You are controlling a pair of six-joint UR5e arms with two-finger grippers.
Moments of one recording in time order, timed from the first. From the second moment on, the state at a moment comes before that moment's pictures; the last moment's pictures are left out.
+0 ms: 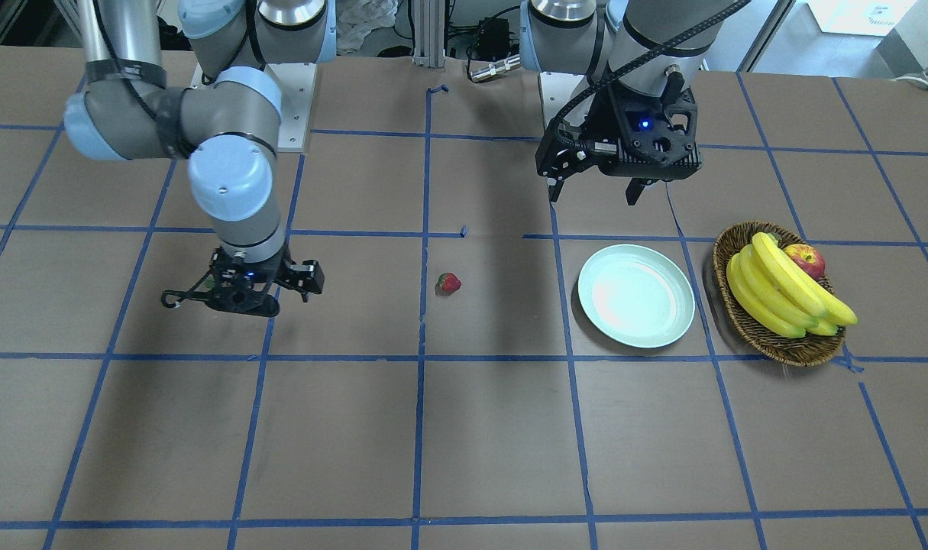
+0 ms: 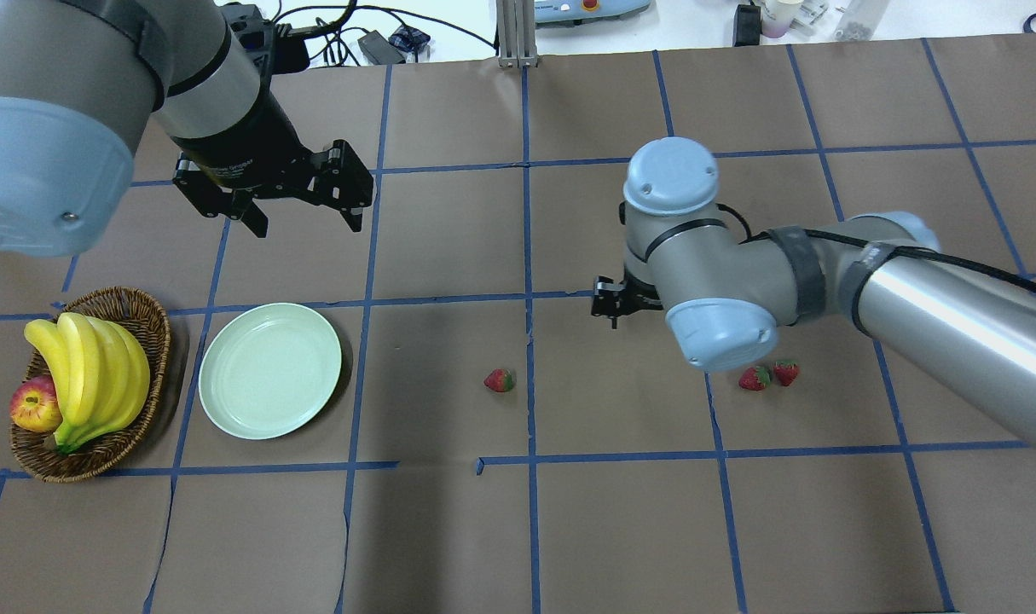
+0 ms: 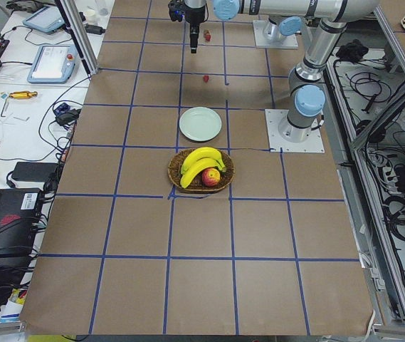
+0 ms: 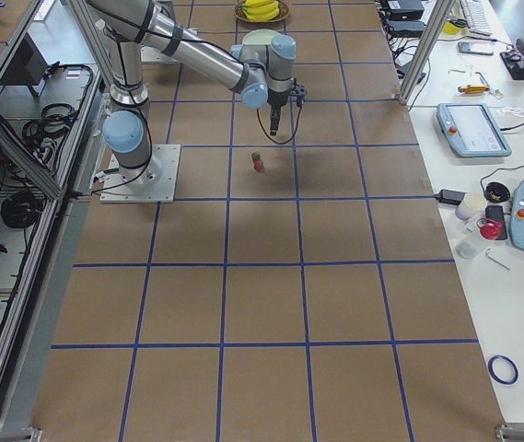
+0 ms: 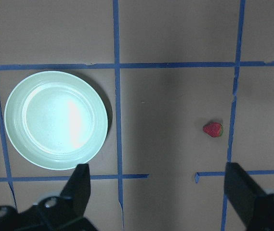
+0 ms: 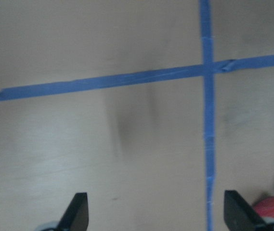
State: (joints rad) left arm -1.65 -1.55 -1.62 -1.50 1.54 -0.09; right arm 1.58 -1.36 2.03 -2.16 -1.66 0.08
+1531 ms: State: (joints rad) left arm -1.65 -1.55 -1.63 -1.50 1.54 -0.09; right arm 1.31 -1.42 2.22 -2.29 -1.54 0.95
